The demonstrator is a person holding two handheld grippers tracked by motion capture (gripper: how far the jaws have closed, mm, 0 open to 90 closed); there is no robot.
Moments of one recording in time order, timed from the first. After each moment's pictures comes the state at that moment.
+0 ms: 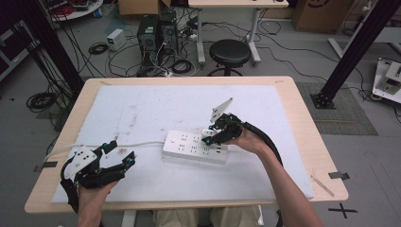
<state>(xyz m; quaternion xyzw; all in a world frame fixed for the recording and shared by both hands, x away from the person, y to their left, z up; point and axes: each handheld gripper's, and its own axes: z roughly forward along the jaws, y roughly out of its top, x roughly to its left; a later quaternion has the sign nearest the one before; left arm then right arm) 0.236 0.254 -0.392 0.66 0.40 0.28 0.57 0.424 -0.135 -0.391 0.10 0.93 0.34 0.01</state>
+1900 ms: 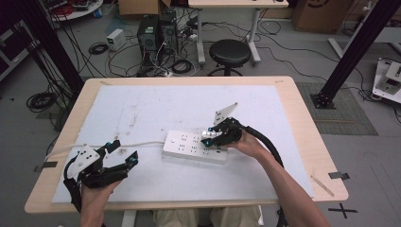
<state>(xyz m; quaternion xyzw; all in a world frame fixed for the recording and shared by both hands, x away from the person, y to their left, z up) 0.235 0.248 -0.391 0.66 0.40 0.27 0.58 0.421 -0.141 -0.411 0.10 0.92 0.39 0.02</state>
